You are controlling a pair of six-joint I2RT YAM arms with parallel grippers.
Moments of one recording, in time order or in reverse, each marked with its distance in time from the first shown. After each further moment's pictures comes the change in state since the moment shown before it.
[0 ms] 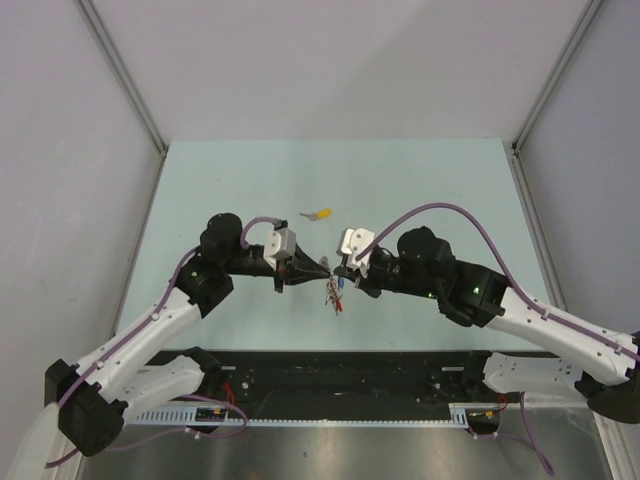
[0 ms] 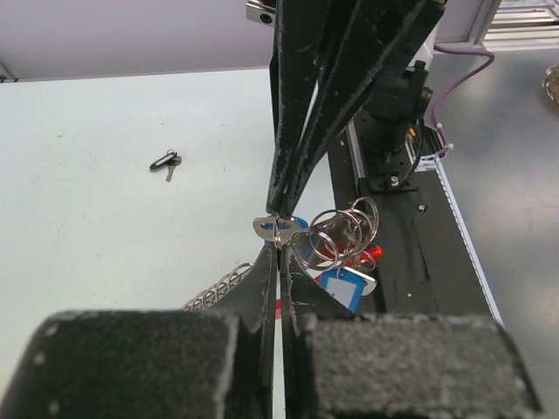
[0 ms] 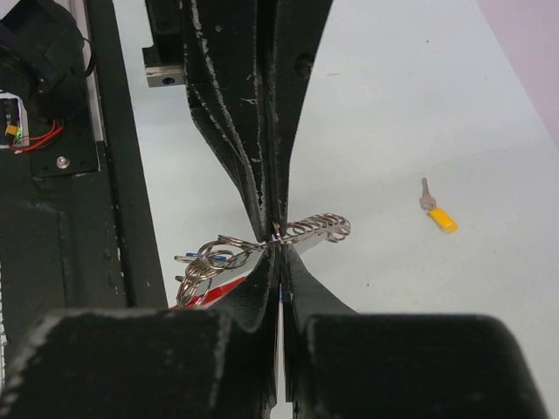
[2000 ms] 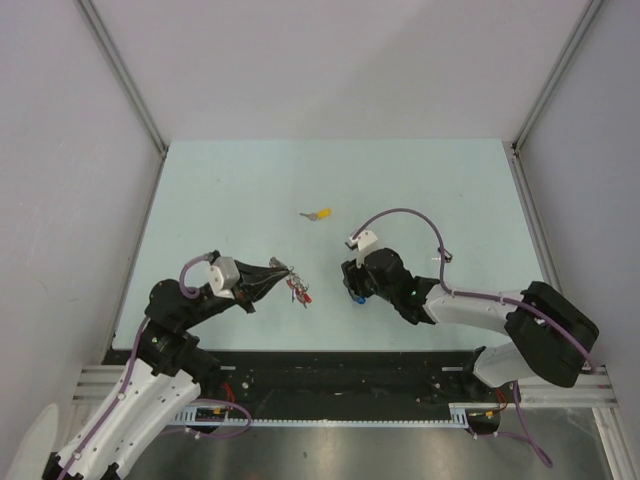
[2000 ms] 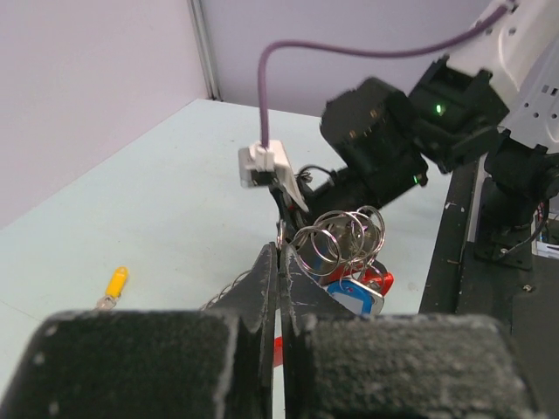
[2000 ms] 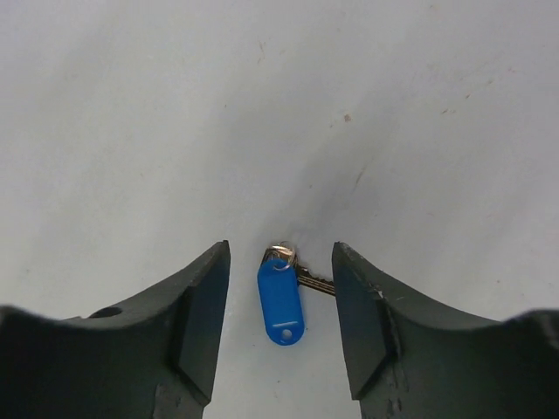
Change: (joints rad) left arm 0.079 -0.588 -0.315 0.051 -0.431 -0.195; right arm -0.177 0.406 -0.523 0.676 0.311 0.483
